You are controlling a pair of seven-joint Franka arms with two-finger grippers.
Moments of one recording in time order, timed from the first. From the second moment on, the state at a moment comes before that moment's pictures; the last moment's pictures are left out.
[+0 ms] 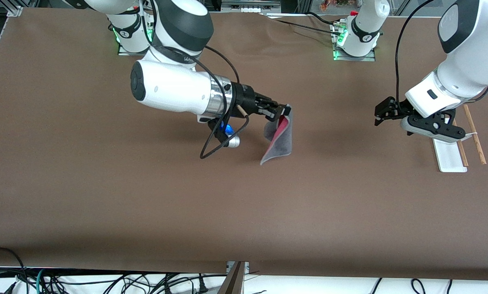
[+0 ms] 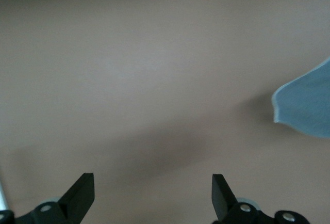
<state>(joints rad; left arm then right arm) -0.03 0.07 -0.12 -1.73 -0.13 1.85 0.11 0.40 0.67 0.43 -1.05 0.69 2.19 1.17</state>
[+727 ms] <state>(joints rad) -0.03 0.20 -0.12 -1.73 -0.63 1.85 0.63 0.41 0.67 0.50 -1.05 0.69 2.33 1.30</state>
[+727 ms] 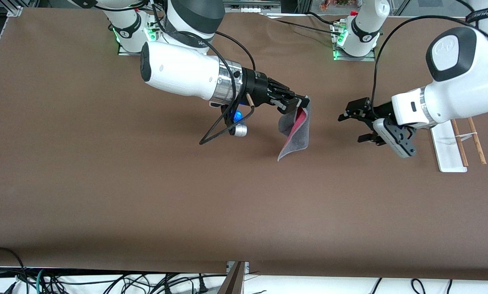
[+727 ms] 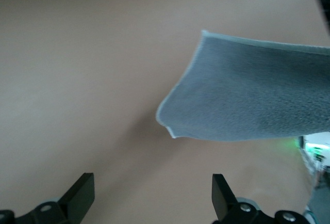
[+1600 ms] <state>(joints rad) -0.02 0.42 -0.12 -1.74 -0.91 1.85 1.17 0.41 0.67 0.50 -1.05 0.69 2.33 1.30</state>
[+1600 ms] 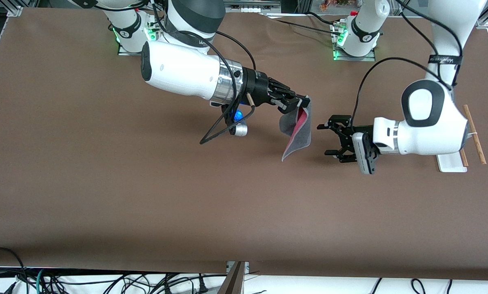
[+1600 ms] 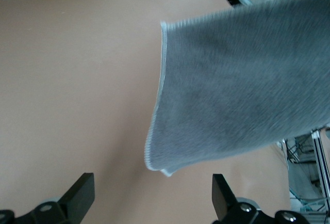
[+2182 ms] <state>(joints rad) 0.01 0.57 -0.12 -1.74 -1.14 1.76 1.60 0.41 0.67 0.50 -1.05 0.69 2.34 1.30</state>
